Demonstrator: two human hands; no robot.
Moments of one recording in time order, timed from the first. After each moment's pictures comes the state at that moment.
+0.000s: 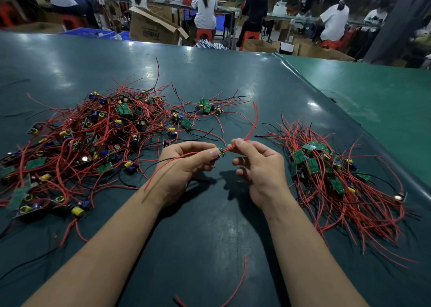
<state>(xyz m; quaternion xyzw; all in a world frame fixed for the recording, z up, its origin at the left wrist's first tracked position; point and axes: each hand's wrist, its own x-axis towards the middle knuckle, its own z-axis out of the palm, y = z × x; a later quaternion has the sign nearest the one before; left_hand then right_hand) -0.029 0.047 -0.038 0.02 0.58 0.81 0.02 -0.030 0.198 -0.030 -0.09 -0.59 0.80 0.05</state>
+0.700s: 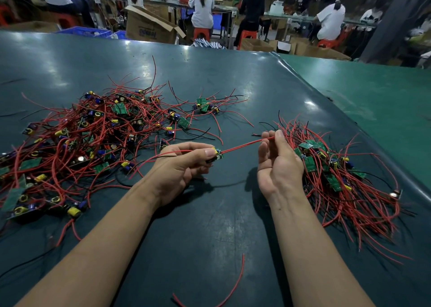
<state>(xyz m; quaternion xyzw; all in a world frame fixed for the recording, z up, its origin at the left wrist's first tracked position) -0.027 0.042 -0.033 0.04 0.55 0.83 0.08 -0.042 0.222 -0.027 -0.15 -0.31 0.92 0.16</state>
